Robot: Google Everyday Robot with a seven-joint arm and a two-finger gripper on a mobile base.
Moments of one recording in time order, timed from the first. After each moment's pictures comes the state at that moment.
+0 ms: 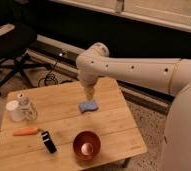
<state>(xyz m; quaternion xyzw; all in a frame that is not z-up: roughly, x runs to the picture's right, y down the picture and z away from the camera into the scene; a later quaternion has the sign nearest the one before) -0.055 -0.012 0.743 -0.17 -0.13 -0.18 0.96</state>
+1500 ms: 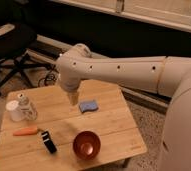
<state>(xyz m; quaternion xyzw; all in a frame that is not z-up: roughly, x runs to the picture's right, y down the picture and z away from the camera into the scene) -0.156 0.028 0.686 -0.16 -0.24 -0.33 0.90</state>
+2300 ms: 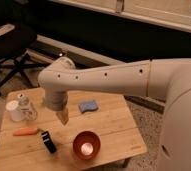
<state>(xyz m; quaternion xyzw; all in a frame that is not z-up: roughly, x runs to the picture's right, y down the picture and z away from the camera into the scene) -0.192 0.115 0.646 -0.23 -0.28 -0.43 0.83</state>
